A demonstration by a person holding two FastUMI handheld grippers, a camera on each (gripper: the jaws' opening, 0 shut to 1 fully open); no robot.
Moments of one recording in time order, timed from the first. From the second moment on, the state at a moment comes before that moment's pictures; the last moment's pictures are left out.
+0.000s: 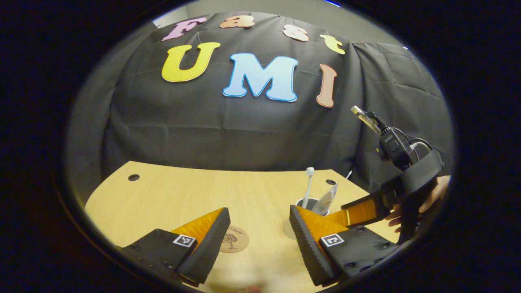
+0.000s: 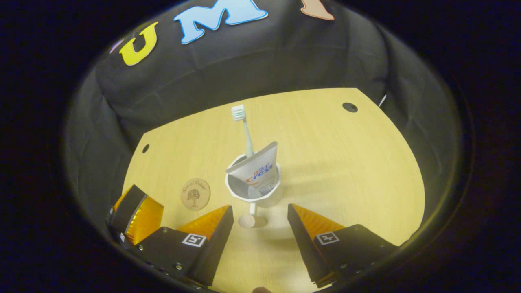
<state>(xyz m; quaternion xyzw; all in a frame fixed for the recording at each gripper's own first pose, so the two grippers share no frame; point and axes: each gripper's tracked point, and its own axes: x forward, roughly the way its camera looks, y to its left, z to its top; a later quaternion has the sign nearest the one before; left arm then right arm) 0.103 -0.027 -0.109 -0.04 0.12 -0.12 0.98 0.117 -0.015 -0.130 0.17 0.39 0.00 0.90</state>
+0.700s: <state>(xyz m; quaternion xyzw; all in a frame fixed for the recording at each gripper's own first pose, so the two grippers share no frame) 0.092 0.004 -0.120 -0.03 0.15 -0.14 0.98 0.139 0.000 -0.168 0.12 0.52 -0.04 0.85</state>
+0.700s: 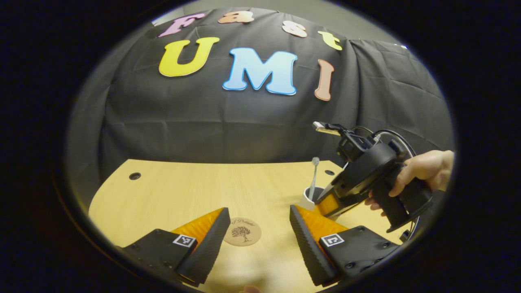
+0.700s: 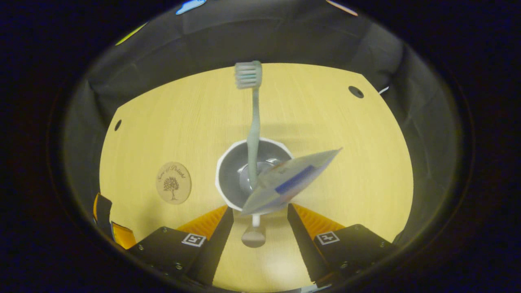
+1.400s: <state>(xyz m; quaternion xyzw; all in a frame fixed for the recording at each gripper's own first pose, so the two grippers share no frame) 0.090 0.016 -0.140 -0.04 0.18 -0.13 0.97 0.145 0.001 -0.193 0.10 0.56 -0.04 0.82</state>
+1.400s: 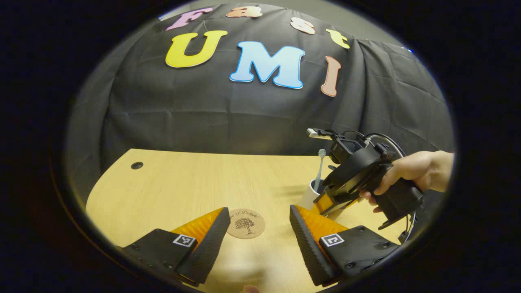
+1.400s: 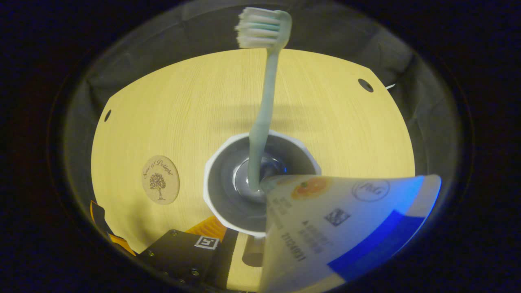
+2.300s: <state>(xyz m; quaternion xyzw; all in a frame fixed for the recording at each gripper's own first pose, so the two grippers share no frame) 0.068 0.052 -0.147 -0.05 0.18 -0.09 0.98 0.140 0.044 -0.166 0.10 0.54 0.01 0.84</state>
